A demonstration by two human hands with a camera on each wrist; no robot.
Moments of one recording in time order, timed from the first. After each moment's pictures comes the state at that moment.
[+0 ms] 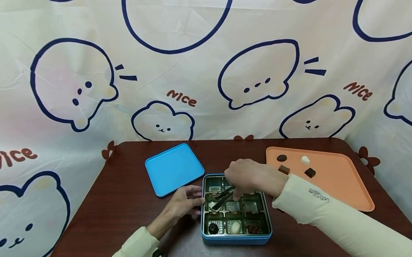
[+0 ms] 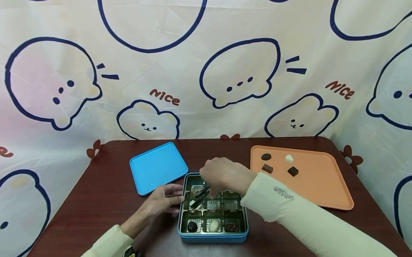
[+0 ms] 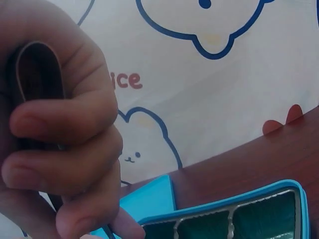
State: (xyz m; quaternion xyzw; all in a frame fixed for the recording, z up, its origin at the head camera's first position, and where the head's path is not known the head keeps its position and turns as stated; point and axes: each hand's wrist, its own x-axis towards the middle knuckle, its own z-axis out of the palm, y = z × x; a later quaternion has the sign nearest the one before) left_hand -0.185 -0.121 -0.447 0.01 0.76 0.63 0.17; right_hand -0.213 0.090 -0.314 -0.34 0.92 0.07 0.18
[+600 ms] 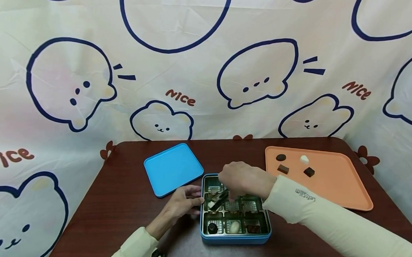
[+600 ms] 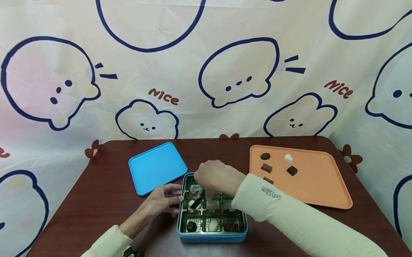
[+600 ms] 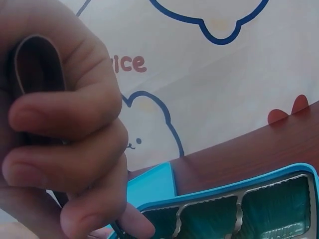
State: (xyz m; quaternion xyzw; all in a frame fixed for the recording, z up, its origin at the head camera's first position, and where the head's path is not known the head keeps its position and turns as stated) left_hand -0.185 -0.121 -0.446 0.00 0.76 0.63 0.17; right_hand -0.214 0.073 -0.328 -0.32 0.92 0.13 0.17
